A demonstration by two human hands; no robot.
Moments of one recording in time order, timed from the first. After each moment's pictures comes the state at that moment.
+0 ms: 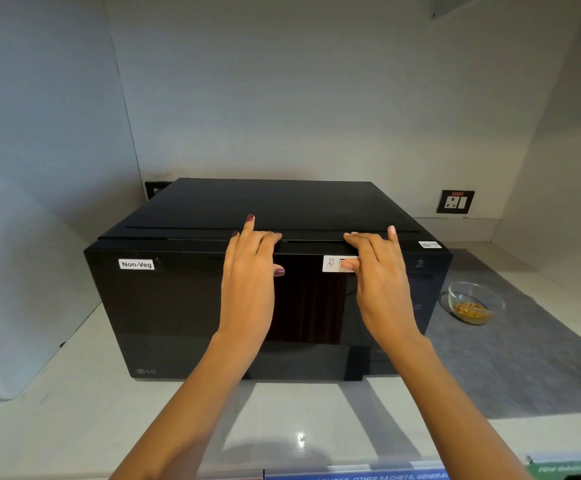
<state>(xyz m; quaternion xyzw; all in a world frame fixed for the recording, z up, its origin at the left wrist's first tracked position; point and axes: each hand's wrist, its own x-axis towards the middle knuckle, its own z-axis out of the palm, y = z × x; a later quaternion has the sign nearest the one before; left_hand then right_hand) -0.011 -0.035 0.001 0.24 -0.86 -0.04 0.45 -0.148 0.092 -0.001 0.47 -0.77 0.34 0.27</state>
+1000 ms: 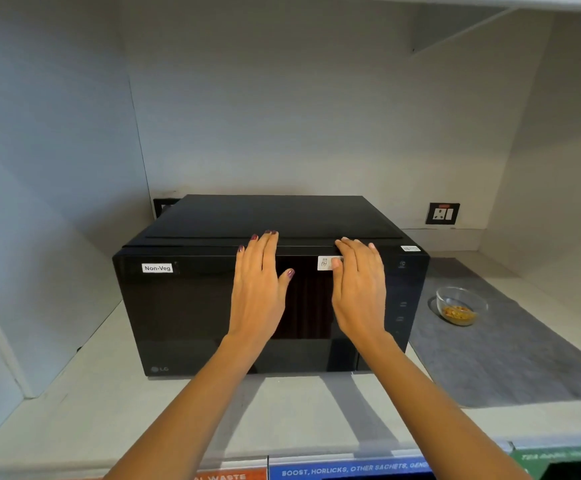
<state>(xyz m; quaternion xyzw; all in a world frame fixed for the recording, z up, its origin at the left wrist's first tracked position) -0.005 -0.021 -0.012 0.23 -0.85 -0.03 0.48 -0.127 0.083 -0.013 0.41 -0.75 0.40 0.33</state>
